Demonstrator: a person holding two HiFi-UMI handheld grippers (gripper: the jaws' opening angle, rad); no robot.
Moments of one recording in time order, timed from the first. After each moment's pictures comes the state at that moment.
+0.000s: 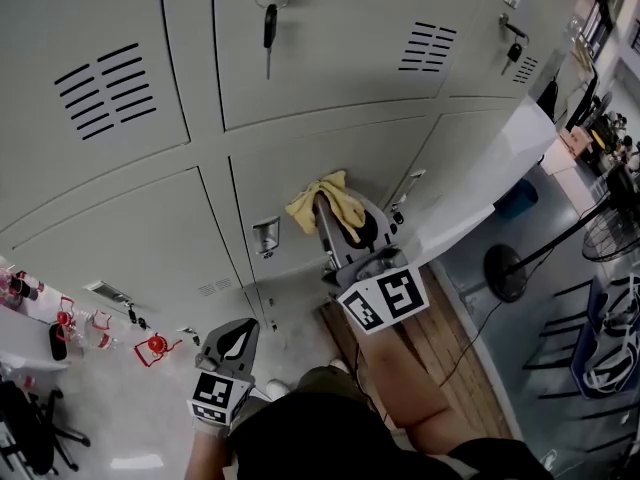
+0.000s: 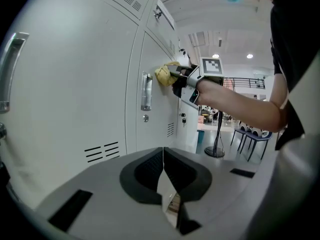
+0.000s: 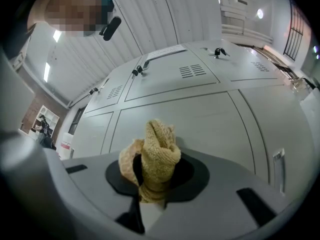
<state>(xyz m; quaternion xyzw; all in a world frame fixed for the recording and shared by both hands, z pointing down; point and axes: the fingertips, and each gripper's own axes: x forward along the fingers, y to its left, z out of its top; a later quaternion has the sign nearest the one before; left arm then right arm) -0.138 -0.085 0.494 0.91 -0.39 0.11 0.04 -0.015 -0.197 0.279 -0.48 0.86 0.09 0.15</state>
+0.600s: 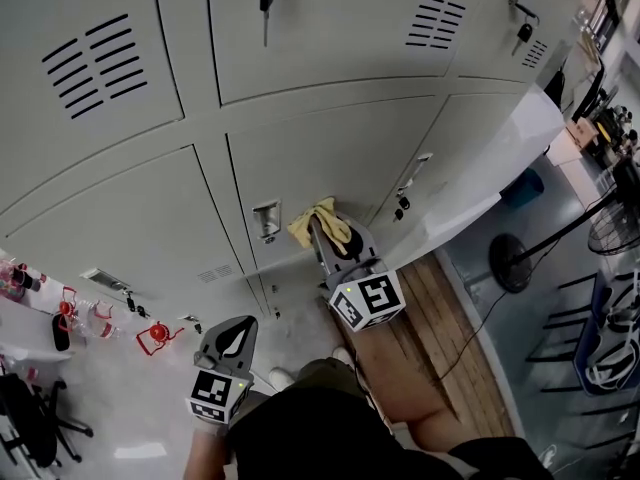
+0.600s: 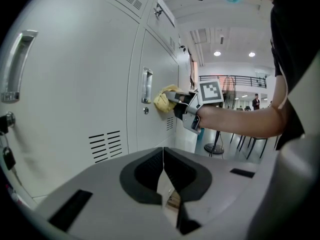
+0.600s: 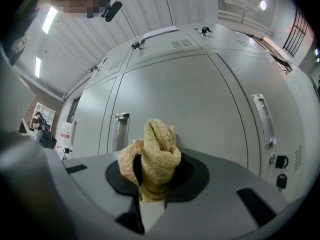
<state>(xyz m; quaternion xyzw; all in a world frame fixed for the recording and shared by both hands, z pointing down) -0.146 -0.070 0.510 0.91 -0.39 0.13 0.05 -0.014 -0.204 0.398 -0.50 0.86 0.03 0.09</state>
